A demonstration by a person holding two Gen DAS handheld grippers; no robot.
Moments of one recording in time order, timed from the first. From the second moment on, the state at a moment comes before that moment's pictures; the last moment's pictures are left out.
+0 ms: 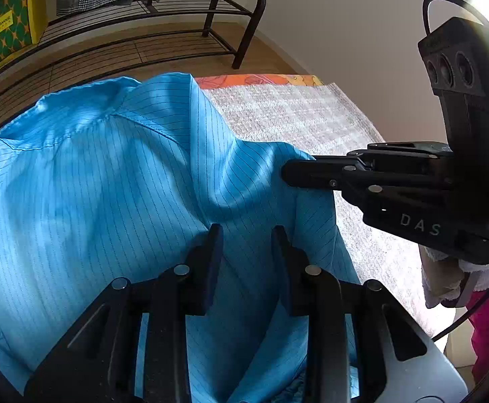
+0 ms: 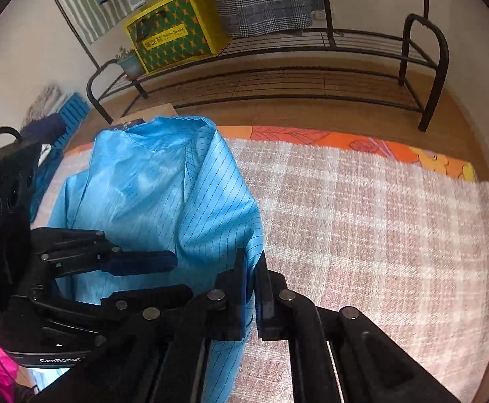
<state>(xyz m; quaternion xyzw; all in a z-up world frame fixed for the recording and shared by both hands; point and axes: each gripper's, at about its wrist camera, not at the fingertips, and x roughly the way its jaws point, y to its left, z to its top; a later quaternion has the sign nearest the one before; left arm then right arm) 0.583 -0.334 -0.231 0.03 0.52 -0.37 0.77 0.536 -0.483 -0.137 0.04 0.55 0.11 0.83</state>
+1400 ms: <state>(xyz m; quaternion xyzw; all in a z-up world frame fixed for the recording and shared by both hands) 0.682 -0.071 -0.213 -0.16 0.52 -0.27 0.80 0.599 -0.500 -0.157 0.21 0.48 0.20 0.83</state>
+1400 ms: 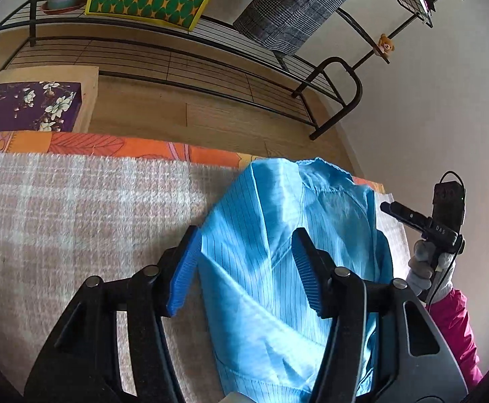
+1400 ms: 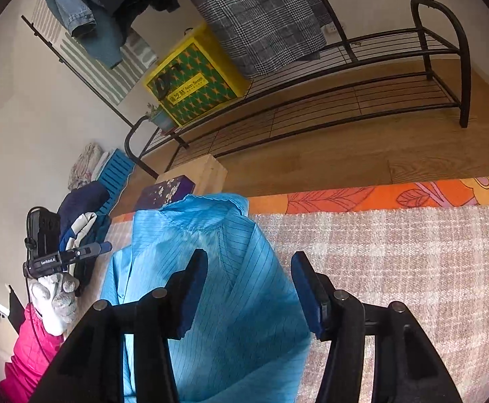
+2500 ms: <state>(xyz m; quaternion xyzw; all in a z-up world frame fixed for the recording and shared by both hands) 0.486 -0.097 -0.058 -0.04 0.41 -0.35 0.84 0.403 -0.432 0.010 0.13 0.42 0.18 0.88</state>
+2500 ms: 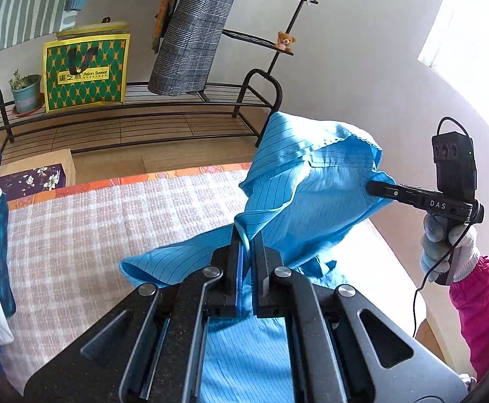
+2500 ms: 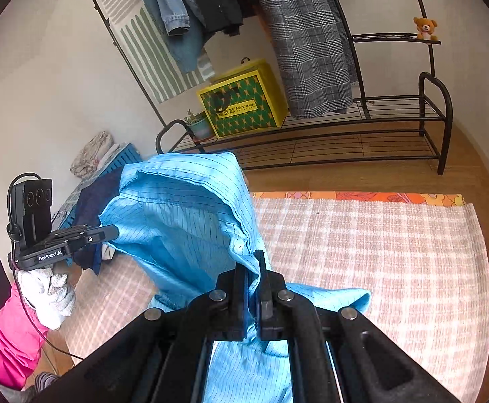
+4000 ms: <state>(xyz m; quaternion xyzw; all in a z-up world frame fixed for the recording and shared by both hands) 0.369 0.036 -0.199 -0.27 0.55 -0.27 0.74 0.173 -0.428 -0.087 0.23 0.47 0.05 0.85</state>
